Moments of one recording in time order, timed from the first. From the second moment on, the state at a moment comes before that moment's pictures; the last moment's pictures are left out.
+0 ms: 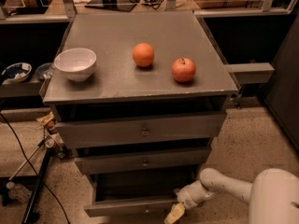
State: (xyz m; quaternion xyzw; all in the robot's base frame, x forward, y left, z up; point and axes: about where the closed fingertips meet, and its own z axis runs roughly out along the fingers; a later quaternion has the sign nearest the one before) arm 0.448 -0.094 0.228 -0.45 0.80 0.39 0.11
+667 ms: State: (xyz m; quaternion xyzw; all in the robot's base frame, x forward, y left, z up) arm 0.448 -0.093 0.230 -0.45 0.80 0.39 0.11
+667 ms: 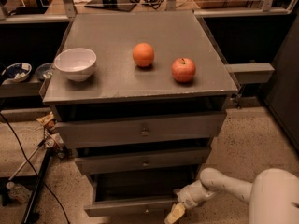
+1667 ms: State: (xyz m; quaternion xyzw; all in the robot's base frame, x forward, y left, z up) arm 0.434 -0.099 0.239 -0.44 0.79 0.41 0.10
